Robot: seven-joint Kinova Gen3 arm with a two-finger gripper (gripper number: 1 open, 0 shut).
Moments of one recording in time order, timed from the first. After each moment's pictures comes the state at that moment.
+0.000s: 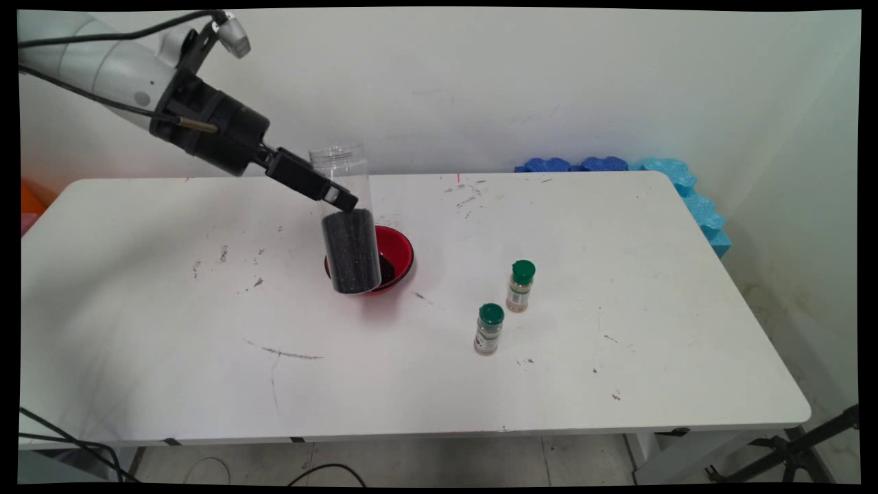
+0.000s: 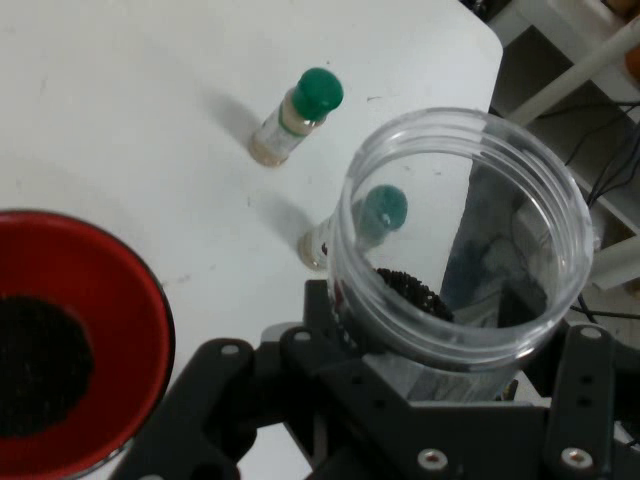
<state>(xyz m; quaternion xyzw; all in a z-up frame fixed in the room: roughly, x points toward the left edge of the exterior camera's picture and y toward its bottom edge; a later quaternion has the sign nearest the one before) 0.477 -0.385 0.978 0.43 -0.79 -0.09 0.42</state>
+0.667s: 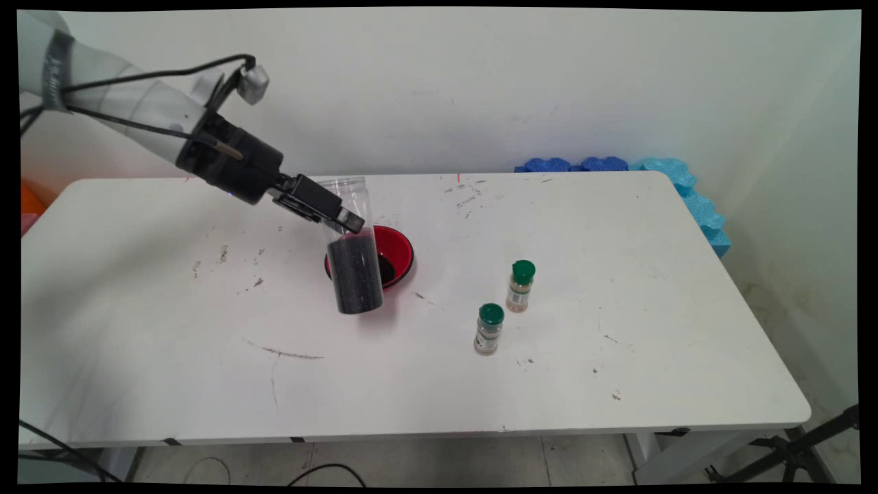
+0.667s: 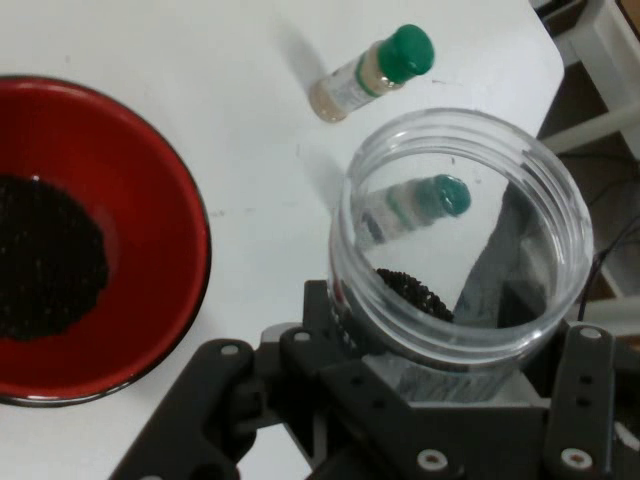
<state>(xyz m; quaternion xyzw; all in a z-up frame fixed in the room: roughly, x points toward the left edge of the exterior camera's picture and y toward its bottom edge) 0.479 -0.396 0.930 0.54 -0.74 -0.14 0.39</state>
